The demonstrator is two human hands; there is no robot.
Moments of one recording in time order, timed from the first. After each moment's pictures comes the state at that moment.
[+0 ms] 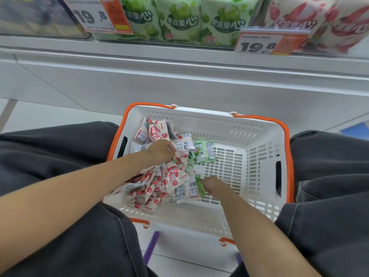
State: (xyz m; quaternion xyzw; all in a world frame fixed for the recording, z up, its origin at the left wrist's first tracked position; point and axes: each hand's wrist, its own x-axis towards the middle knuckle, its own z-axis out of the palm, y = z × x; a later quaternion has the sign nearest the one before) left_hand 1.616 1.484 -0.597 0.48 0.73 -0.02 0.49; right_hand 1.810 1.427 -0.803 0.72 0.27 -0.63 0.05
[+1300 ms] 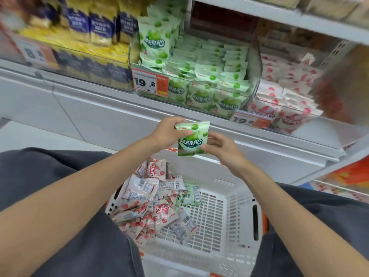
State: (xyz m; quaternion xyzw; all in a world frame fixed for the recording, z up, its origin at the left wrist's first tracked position) left_hand 1.602 1.538 -0.454 0.59 0.58 0.36 0.44; right_hand 1.803 1.527 -0.454 0.53 0.57 -0.55 -0.29
